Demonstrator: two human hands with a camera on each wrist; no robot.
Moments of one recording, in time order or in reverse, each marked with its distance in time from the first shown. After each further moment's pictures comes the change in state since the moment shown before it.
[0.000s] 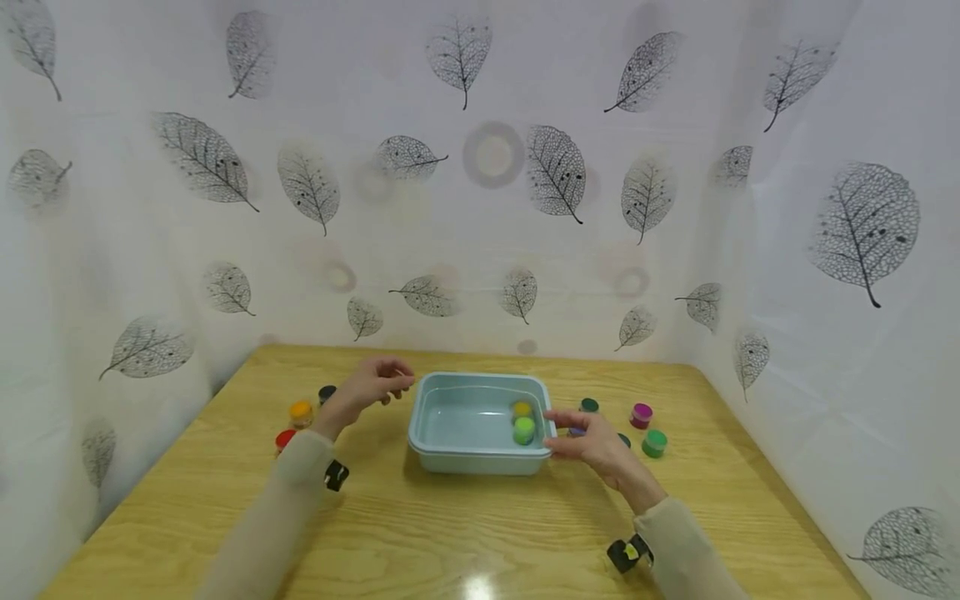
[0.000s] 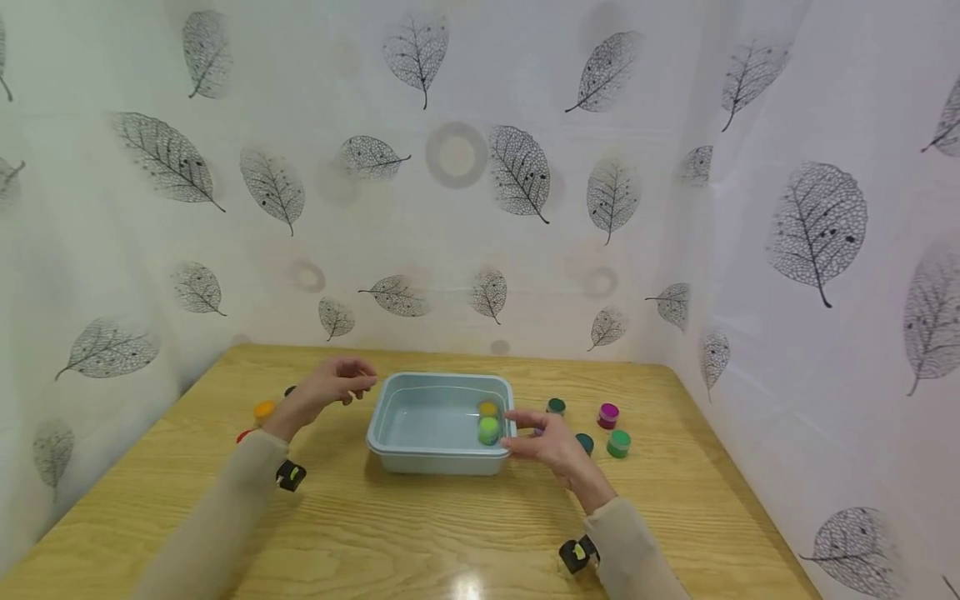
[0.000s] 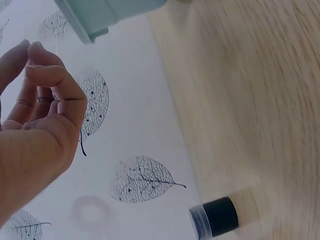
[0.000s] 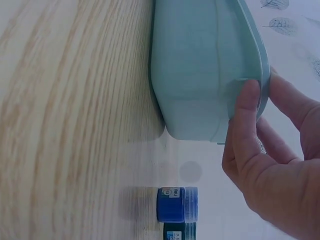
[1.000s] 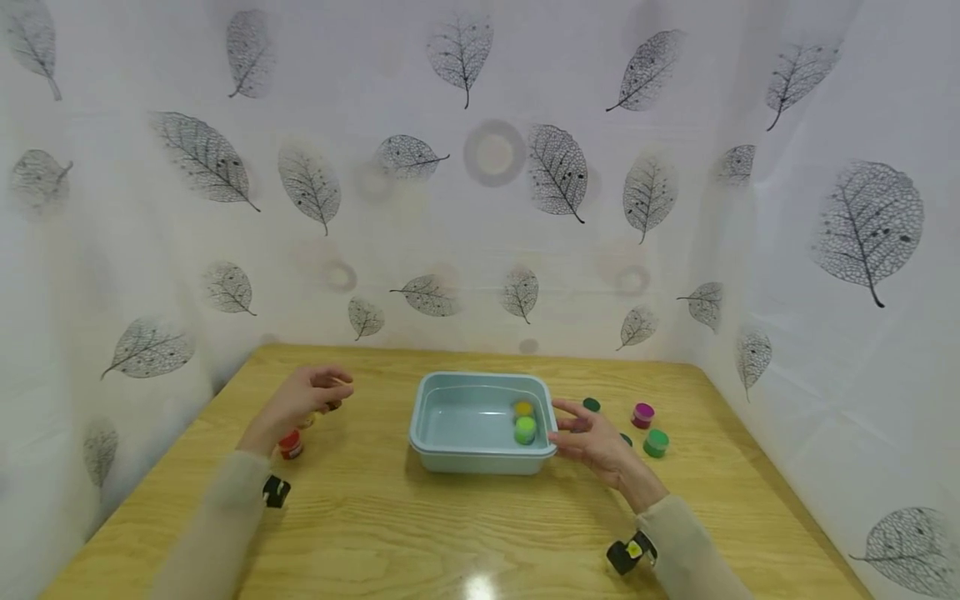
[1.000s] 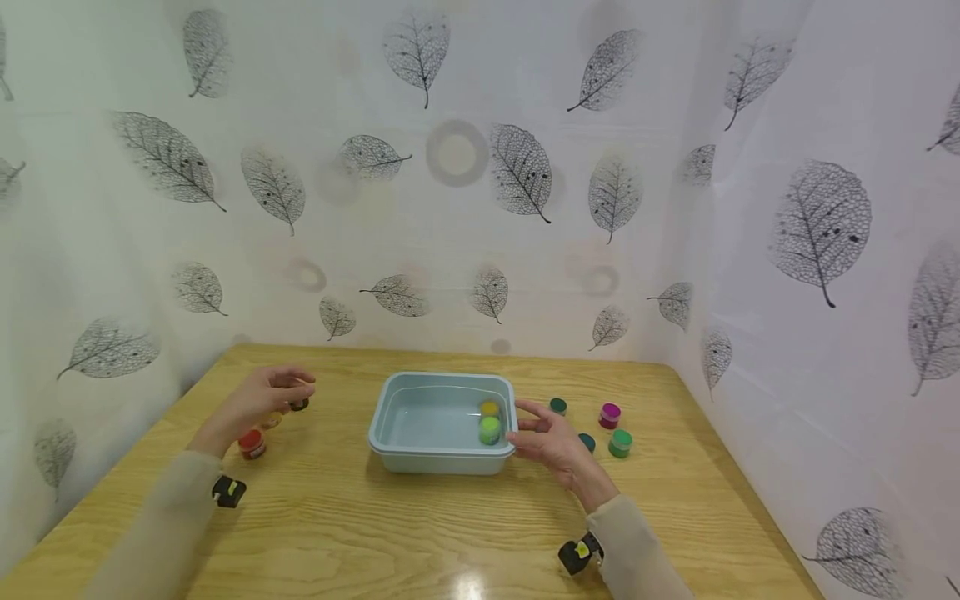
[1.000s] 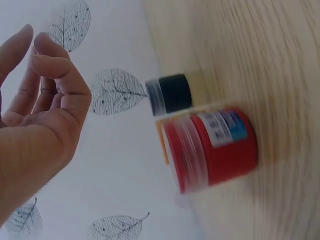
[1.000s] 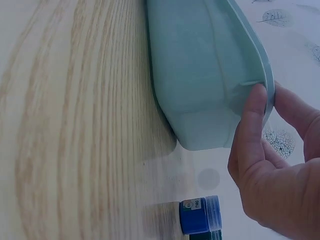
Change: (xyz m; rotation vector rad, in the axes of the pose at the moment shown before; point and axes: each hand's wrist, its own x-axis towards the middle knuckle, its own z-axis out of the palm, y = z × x) left_hand -0.052 -0.033 -0.070 0.054 0.076 -0.045; right_hand 0.008 0.007 -0.002 0.246 -0.026 0.033
